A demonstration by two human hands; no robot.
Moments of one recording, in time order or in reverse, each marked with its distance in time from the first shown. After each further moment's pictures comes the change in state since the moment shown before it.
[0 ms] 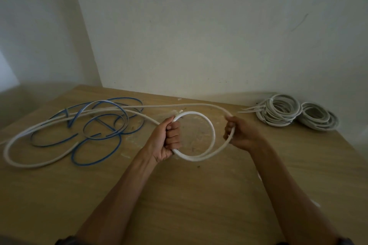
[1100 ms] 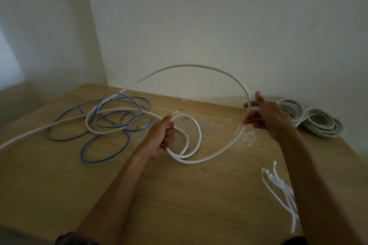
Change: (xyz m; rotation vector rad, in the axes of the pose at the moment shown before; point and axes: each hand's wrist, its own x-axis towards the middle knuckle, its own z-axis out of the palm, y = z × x) left_hand 0.000 0.019 -0.026 0.410 0.321 0.145; right_hand -0.047 -0.066 0.015 -0.787 0.274 -0.390
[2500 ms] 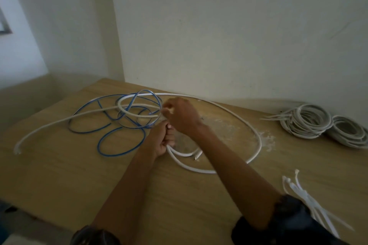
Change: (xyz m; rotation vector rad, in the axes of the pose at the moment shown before) left_hand 0.001 0.007 -0.040 -0.158 0.198 -0.061; right_hand -0.008 -0.045 0.253 -0.672 -0.295 -0.596
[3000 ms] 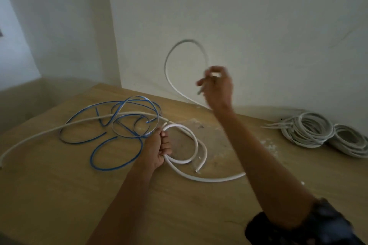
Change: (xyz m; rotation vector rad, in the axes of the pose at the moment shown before) left_hand 0.015 0.000 -0.014 -0.175 0.026 -0.013; right_hand 0.035 0.036 -0.074 0.519 0.662 0.204
